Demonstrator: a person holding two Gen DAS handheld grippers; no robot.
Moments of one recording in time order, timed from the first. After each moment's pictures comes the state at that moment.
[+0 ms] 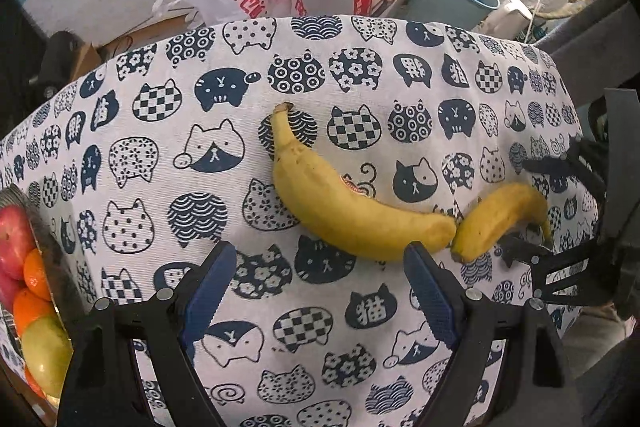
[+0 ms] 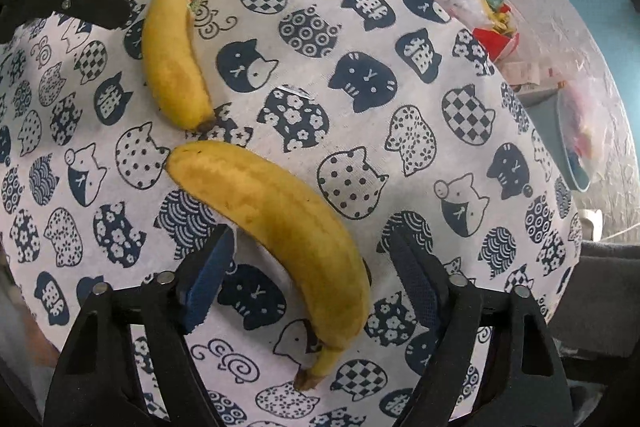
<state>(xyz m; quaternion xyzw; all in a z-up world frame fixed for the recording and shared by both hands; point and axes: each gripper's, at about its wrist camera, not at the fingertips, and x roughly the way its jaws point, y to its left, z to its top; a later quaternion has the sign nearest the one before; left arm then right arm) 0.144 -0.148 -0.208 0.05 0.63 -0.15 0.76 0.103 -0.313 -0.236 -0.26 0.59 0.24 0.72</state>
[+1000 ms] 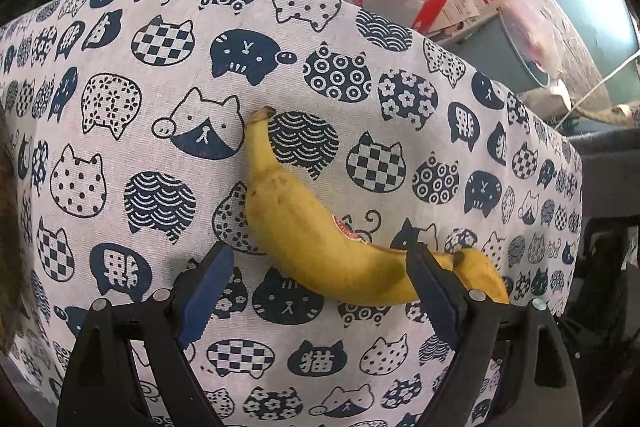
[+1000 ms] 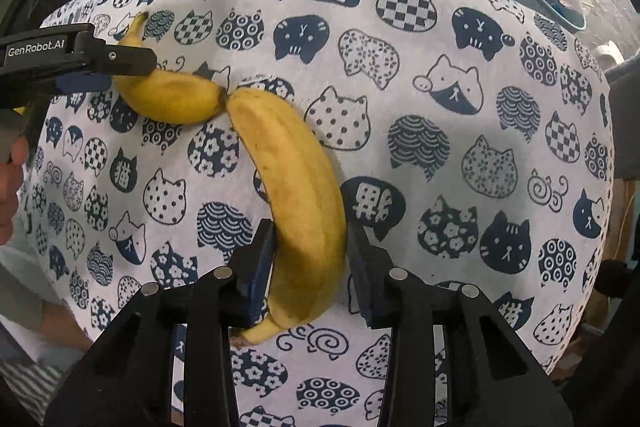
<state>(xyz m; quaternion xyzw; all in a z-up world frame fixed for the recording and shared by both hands) 0.175 -0.139 -0.241 -0.12 0.66 -0.06 0.74 0.089 -0.351 -0.229 -0.04 0.64 0.14 0.75</state>
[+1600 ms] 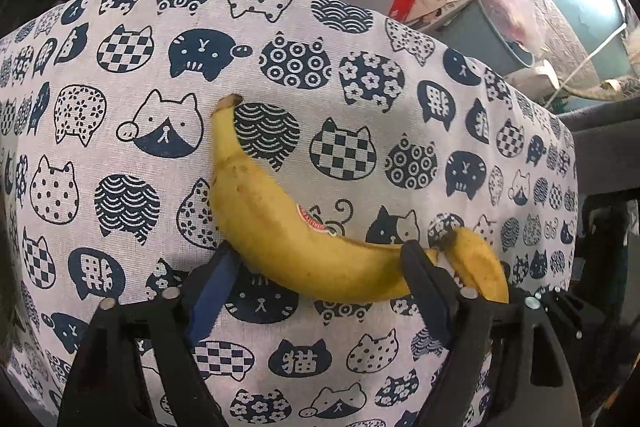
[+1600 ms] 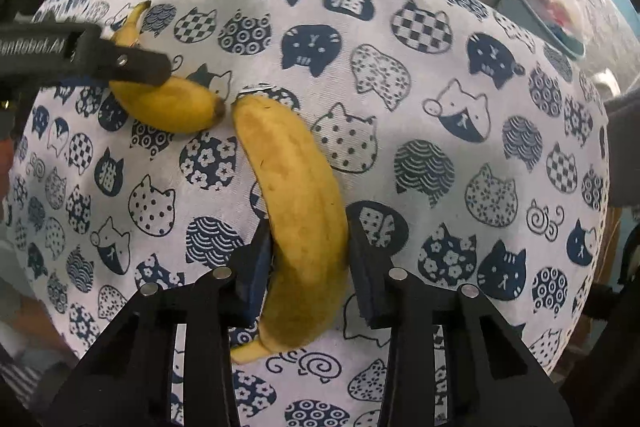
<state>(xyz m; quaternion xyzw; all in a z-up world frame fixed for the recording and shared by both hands) 0.170 -0.164 -0.242 -0.09 0.65 -0.09 0.75 0.091 -0.332 -0.238 -0.07 0.63 0.13 0.76</state>
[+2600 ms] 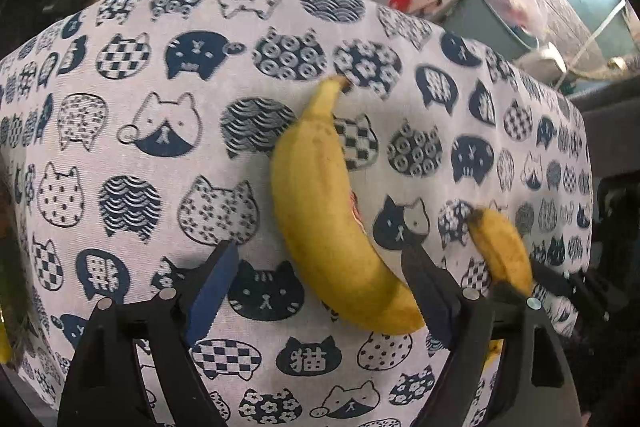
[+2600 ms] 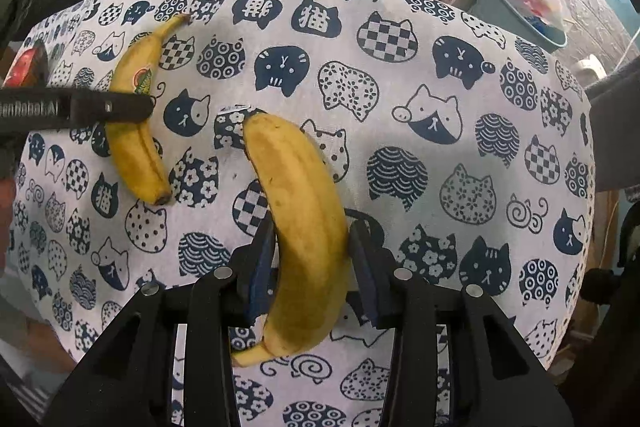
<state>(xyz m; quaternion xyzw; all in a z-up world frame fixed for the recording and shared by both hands) 0.161 -0.172 -0.242 -0.04 0.64 -0.09 0.76 0.100 -0.349 -0.228 -0.06 0.62 0.11 0.78</state>
